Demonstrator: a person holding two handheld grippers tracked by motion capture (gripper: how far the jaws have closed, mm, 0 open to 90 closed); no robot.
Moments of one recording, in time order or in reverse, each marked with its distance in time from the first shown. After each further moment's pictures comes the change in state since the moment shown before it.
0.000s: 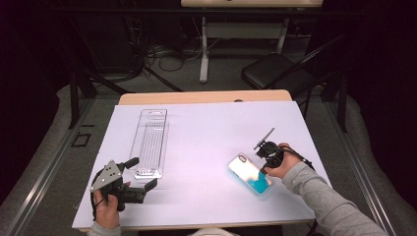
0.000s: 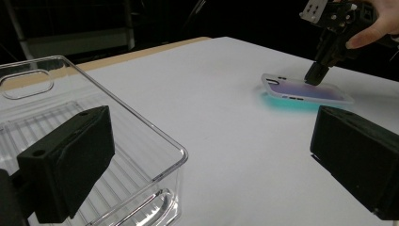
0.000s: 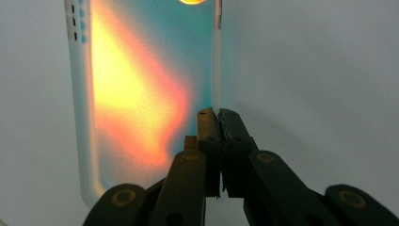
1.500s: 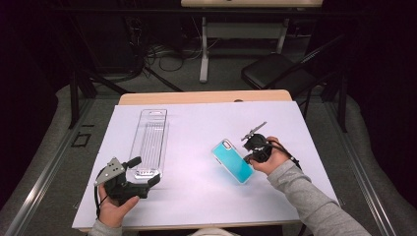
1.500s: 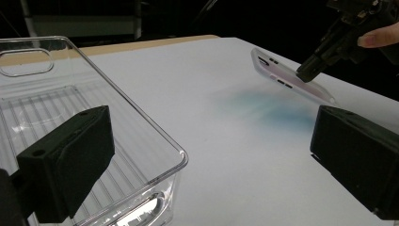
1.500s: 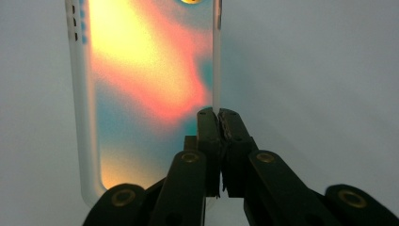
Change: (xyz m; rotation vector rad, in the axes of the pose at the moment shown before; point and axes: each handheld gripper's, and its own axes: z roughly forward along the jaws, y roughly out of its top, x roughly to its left) left arm 0.000 0.001 0.011 0.016 0.031 -0.105; right arm 0.030 0.032 -0.016 -0.240 -0.018 -0.021
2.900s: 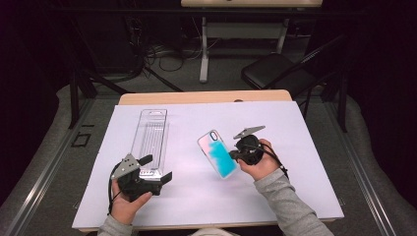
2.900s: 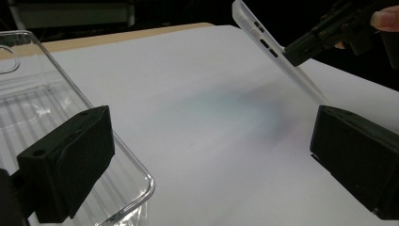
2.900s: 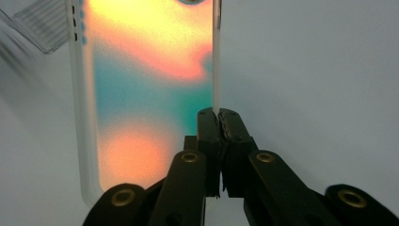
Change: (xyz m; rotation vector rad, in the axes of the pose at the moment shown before) left arm -0.016 0.010 0.029 0.057 -0.009 0.013; right arm 0.030 0.011 -0.003 -0.246 0.029 0.055
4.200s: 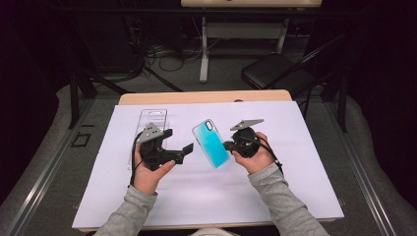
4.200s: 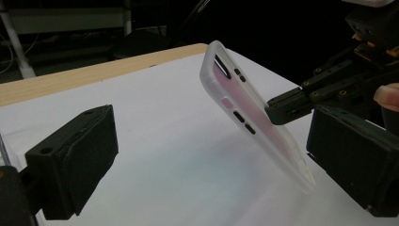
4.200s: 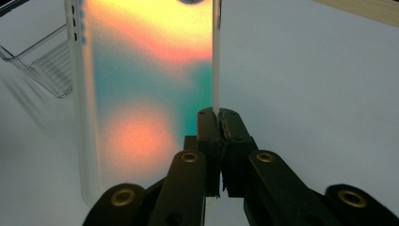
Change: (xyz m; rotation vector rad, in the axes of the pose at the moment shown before) left arm -0.012 0.081 0.058 0.017 -0.002 -0.023; right arm 0.001 0.021 0.002 -0.106 0.014 0.016
